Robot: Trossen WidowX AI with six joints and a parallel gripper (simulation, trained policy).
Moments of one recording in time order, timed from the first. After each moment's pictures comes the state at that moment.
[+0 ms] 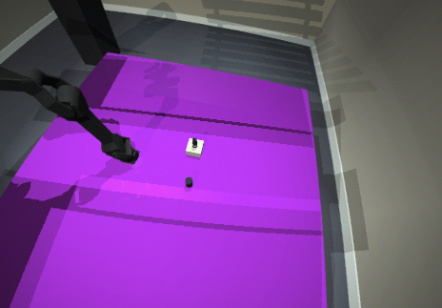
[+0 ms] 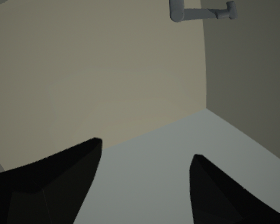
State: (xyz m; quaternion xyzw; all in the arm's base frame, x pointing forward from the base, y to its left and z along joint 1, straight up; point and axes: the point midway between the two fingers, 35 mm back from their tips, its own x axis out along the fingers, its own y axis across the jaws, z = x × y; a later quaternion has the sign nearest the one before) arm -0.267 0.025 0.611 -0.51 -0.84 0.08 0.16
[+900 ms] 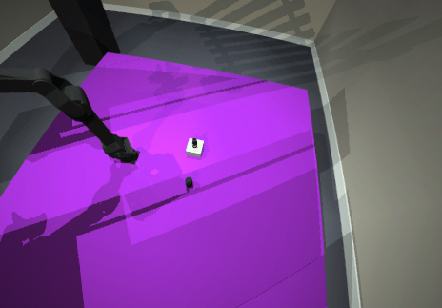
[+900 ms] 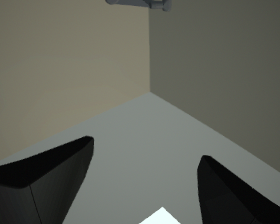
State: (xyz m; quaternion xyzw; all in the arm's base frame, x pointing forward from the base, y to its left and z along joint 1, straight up) arm -0.255 -0.035 0.645 -0.39 -0.91 0.02 0.16
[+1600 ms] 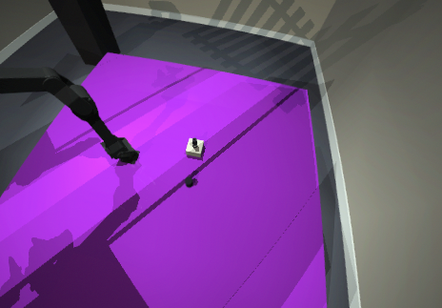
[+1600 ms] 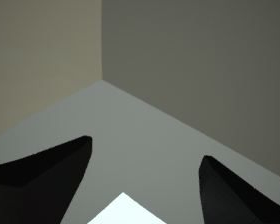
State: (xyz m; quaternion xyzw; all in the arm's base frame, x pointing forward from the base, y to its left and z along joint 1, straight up) arm -0.240 -0.084 0.661 -0.28 -0.95 -0.02 0.16
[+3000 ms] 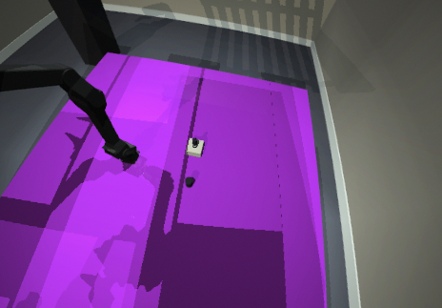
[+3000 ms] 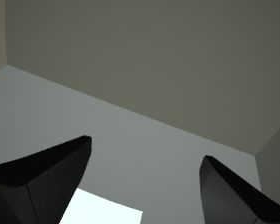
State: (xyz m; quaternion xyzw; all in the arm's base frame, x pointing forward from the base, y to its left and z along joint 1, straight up) arm -0.185 -0.176 0.668 -0.03 -0.98 -0.08 0.17
